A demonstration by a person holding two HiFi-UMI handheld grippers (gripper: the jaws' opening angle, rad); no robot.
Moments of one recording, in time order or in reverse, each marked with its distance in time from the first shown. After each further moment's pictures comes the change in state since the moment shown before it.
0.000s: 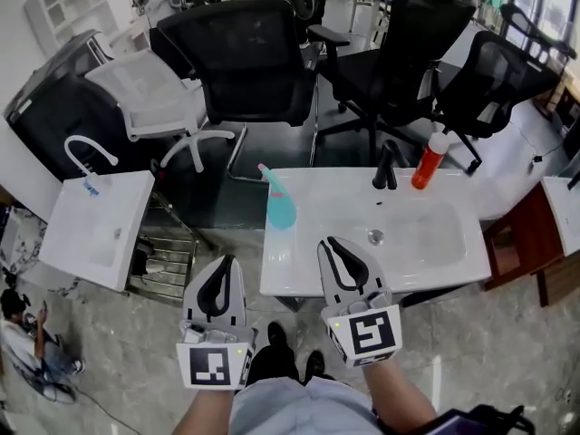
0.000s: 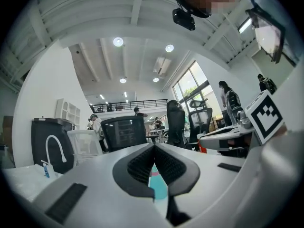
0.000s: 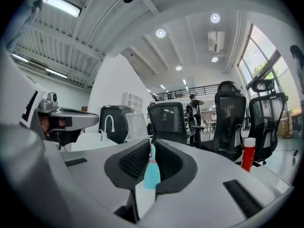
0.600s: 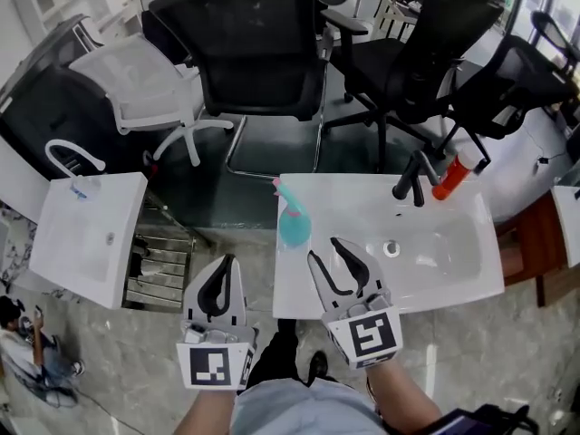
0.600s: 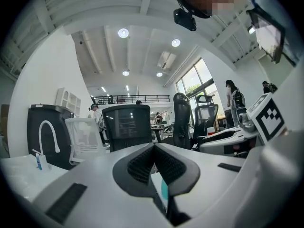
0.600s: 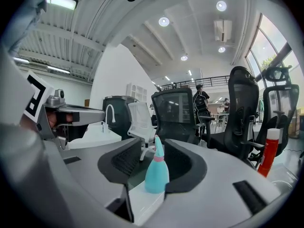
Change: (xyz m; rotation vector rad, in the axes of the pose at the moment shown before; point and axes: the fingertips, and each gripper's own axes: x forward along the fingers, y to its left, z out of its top) left arm 0.076 0.065 -0.053 -0.028 0.053 -0.011; right arm 0.105 0.004 -0.036 -0.017 0.063 0.048
